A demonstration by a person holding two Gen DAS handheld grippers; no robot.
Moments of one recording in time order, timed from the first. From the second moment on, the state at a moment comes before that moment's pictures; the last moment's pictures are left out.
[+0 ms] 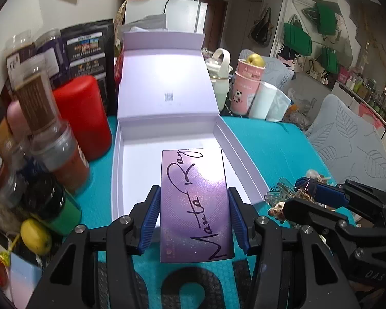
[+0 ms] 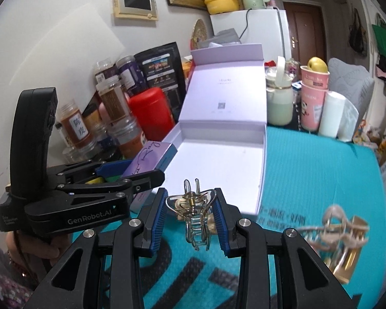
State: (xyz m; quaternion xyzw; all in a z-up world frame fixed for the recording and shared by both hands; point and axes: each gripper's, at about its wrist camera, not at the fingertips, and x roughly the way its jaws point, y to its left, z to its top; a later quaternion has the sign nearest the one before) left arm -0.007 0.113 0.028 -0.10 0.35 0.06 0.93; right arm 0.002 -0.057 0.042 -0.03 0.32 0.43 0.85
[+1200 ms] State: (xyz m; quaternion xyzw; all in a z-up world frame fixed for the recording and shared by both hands) left arm 0.124 0.169 0.029 -0.08 0.36 0.06 0.93; right arm 0.125 0.005 0.050 -0.03 0.31 0.40 0.86
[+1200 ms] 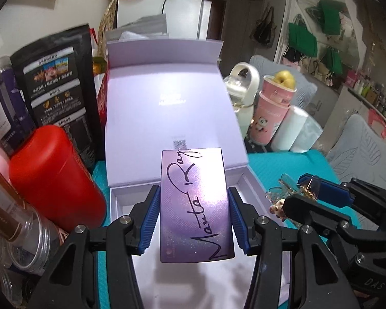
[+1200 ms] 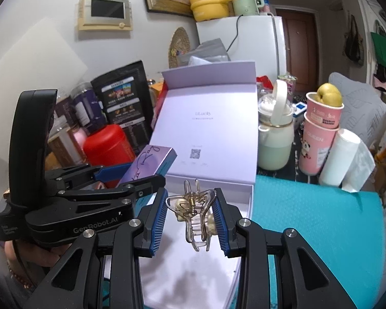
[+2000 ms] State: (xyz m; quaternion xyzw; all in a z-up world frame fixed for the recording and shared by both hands) left arm 0.163 0.181 -0.046 -0.08 0.47 0.07 0.88; right arm 0.162 0.035 -0.011 -0.06 0.37 0.37 0.85
